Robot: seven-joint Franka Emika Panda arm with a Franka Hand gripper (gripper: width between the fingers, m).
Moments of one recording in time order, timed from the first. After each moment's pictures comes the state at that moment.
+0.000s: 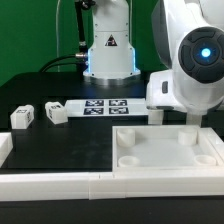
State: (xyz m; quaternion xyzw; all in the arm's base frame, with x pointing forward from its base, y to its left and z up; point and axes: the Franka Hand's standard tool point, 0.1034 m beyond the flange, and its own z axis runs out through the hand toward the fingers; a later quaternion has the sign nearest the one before) arm 0.403 0.168 0.016 -0.88 0.09 0.46 0.08
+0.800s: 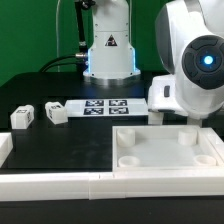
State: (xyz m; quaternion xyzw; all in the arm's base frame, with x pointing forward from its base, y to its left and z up) arm 0.393 0.170 0.007 -0.88 0.09 0.46 0.07
